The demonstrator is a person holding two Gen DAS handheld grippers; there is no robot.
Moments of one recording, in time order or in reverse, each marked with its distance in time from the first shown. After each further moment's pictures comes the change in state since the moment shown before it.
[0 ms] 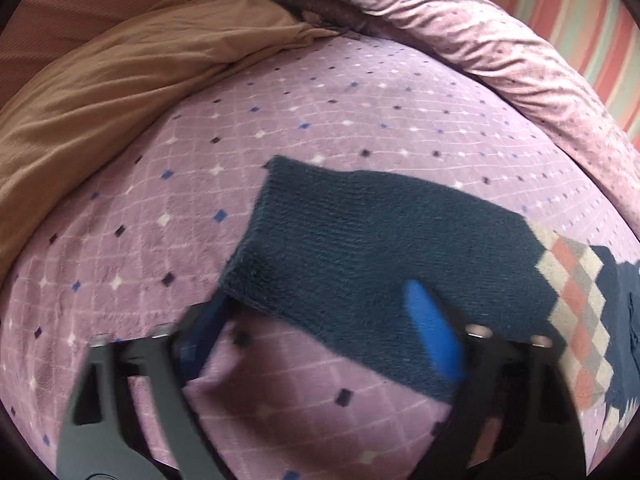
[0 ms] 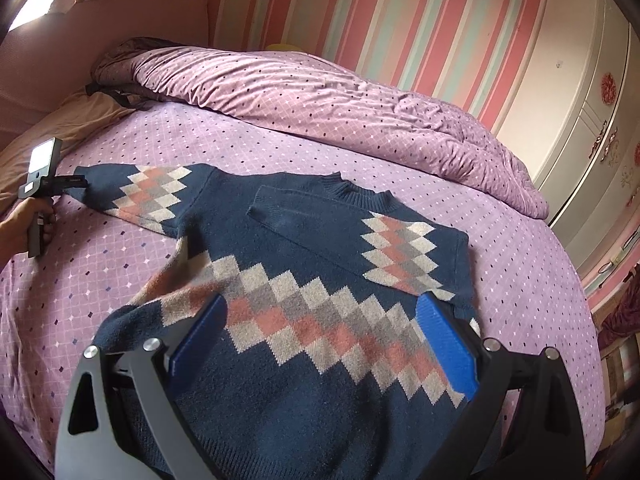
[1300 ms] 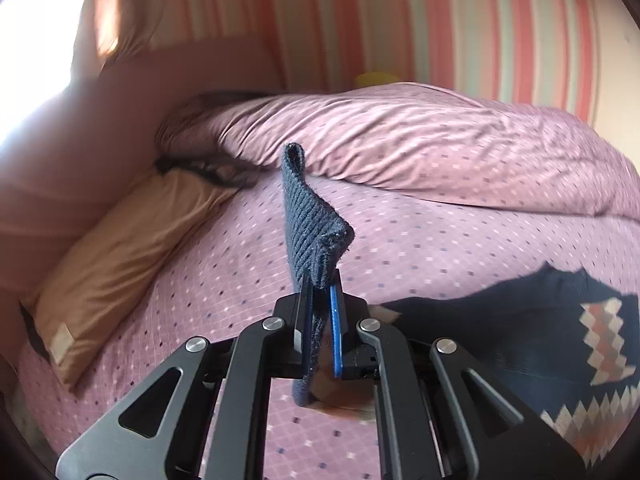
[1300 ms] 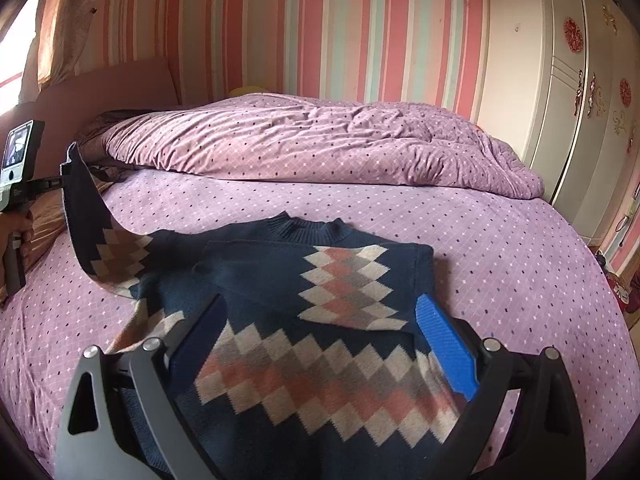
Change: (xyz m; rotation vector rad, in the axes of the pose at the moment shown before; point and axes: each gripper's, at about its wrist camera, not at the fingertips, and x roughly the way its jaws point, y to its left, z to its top) left arm -0.223 -0.271 -0.013 0.279 -0.312 0.074; right arm 0.012 -0.151 0.014 0.198 -0.111 0.067
